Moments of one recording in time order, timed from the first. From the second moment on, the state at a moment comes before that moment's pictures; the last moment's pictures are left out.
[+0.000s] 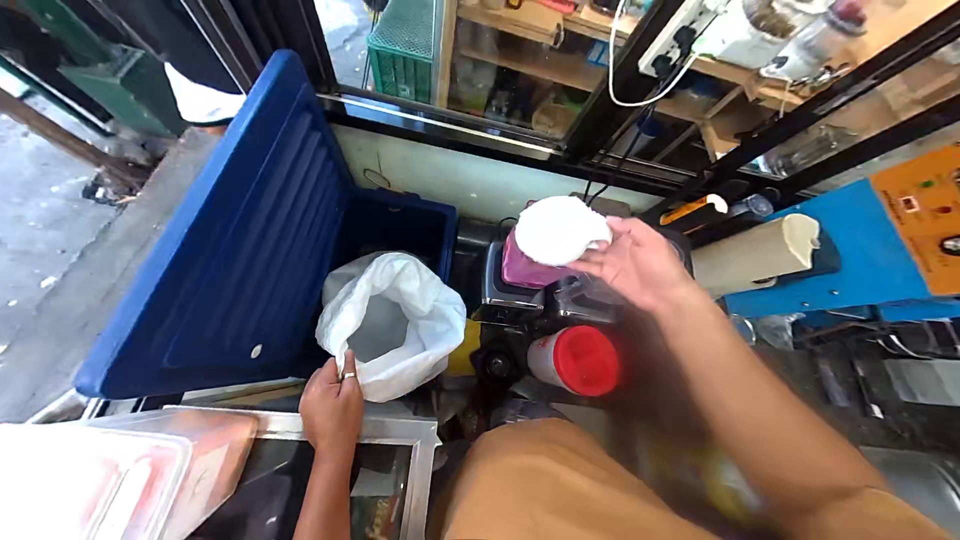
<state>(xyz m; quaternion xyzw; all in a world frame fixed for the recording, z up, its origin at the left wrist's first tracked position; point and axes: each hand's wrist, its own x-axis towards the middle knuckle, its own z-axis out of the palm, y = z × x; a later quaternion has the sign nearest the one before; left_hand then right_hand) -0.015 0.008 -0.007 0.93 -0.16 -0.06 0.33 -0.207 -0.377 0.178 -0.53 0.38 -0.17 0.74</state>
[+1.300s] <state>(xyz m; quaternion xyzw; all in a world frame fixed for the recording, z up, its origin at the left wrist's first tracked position) -0.006 0.017 -0.032 0.88 -0.18 -0.01 0.44 0.070 -0.166 -0.266 -0.91 -0.07 0.23 0.35</state>
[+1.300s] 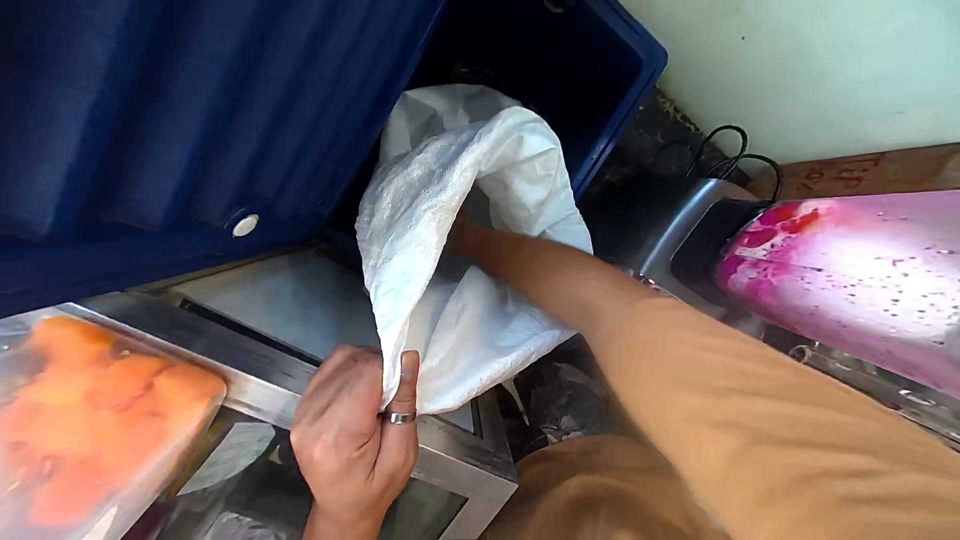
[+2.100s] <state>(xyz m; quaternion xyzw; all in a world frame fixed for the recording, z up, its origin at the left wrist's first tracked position) -0.014 0.012 -0.008 0.91 -0.19 -0.04 0.36 -0.136 -0.295 0.048 -0.42 0.30 -0.05 0.86</state>
